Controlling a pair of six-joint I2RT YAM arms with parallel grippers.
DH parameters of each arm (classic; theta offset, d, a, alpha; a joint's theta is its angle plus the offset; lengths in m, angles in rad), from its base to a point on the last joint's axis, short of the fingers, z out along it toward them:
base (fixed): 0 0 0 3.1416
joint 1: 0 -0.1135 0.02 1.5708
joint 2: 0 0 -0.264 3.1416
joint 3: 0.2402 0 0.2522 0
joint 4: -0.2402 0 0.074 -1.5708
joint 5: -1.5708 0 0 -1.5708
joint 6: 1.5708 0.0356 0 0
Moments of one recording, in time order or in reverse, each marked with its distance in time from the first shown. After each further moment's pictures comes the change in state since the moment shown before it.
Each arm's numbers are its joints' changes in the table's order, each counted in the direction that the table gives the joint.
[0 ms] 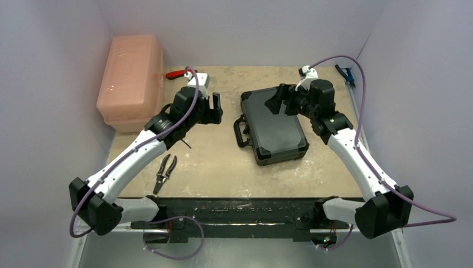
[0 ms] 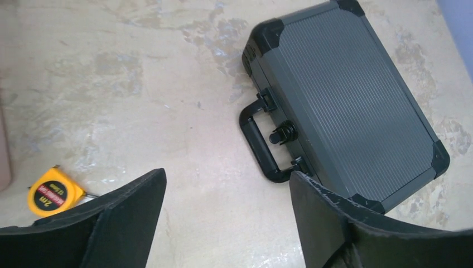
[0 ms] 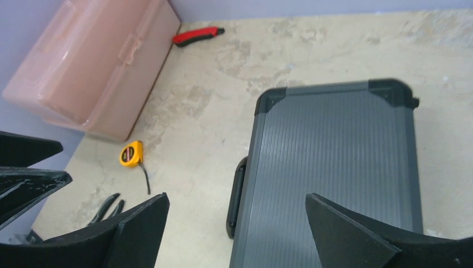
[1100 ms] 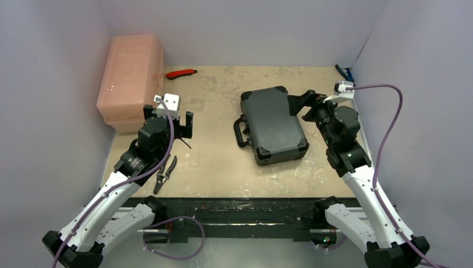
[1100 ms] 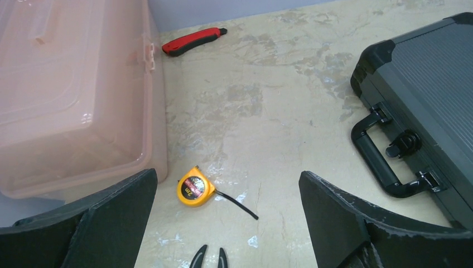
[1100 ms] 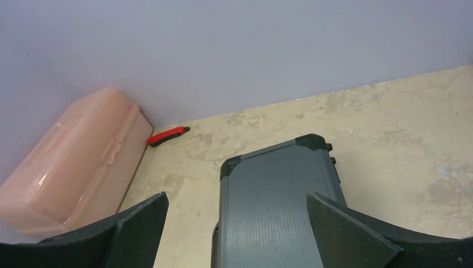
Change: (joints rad) left arm -0.055 -0.473 -0.337 0.119 0.262 0.354; right arm 0.000 -0.377 -0.216 0.181 -0.335 0.069
